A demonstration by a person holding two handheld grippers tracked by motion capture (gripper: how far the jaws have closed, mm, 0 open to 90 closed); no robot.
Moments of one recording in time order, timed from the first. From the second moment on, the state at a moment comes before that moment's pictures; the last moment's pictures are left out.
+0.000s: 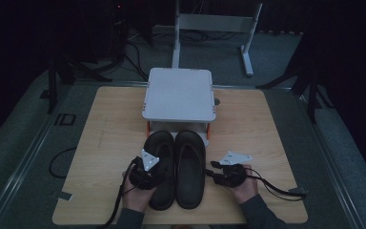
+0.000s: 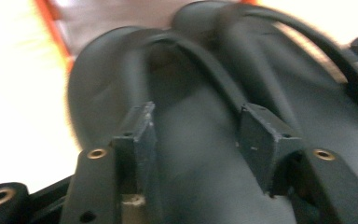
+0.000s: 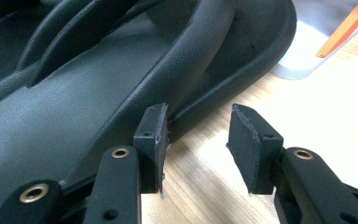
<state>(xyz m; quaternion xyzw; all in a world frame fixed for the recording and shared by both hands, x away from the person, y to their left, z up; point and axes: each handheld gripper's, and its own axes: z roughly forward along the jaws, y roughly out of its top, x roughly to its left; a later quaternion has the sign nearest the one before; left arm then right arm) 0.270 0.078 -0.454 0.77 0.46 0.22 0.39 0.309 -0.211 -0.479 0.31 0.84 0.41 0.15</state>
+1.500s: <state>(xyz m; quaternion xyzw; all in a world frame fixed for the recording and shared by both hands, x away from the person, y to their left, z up) 0.272 0.028 -0.478 0.75 0.51 0.24 0.35 0.305 -0.211 -0.477 0.29 0.84 0.43 0.12</state>
